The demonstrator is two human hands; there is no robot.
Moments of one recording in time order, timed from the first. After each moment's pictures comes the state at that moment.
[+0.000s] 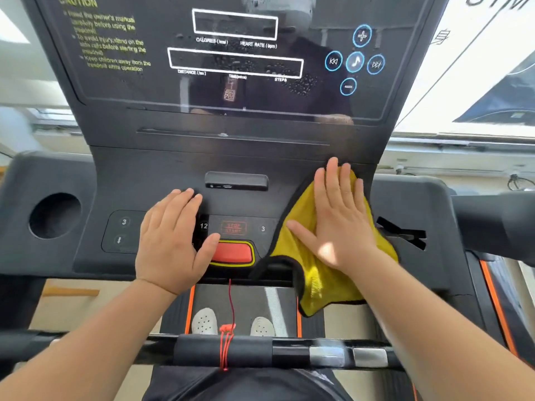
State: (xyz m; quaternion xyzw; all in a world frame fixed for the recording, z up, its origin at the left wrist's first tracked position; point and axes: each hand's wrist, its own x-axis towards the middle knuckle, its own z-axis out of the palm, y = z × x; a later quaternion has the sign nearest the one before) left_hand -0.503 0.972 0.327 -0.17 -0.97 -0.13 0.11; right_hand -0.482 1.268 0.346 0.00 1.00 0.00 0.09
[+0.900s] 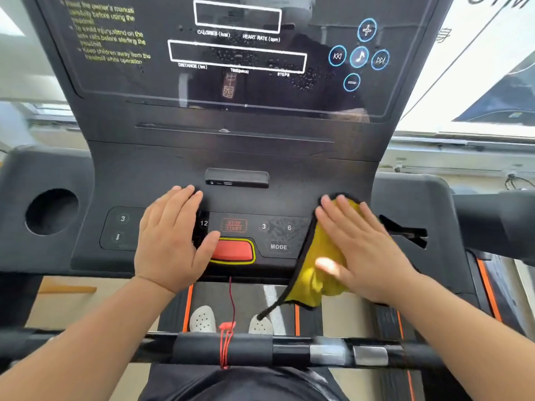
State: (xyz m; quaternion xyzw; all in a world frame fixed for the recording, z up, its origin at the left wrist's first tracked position) left_hand -0.503 0.970 0.327 -0.18 -0.97 -0.14 0.12; right_hand -0.432 1.314 0.337 -0.16 0.98 0.00 0.11
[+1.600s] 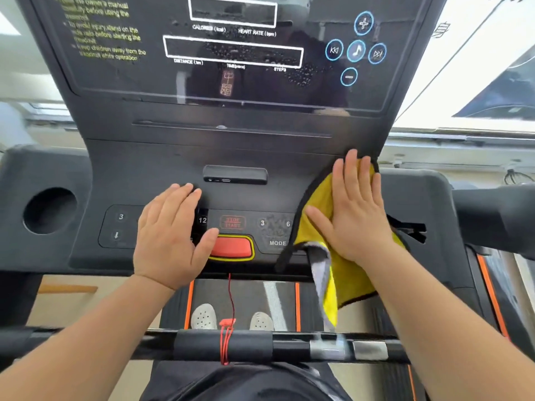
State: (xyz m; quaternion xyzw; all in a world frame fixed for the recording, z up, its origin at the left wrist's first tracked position) left_hand -0.503 0.970 0.326 -0.18 -0.96 -0.14 0.12; right_hand -0.475 1.289 0.340 0.05 1.00 -0.02 0.06
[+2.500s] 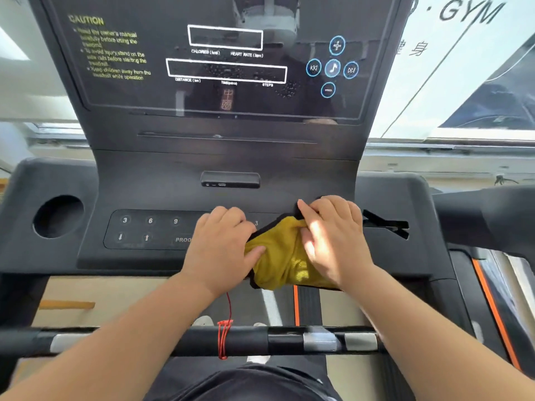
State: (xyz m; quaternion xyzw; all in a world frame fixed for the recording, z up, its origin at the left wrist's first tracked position) left_hand -0.481 1.034 0.343 -0.31 -0.94 -0.12 0.06; right_hand -0.436 1.266 0.337 -0.05 0.99 -0.05 -0.14
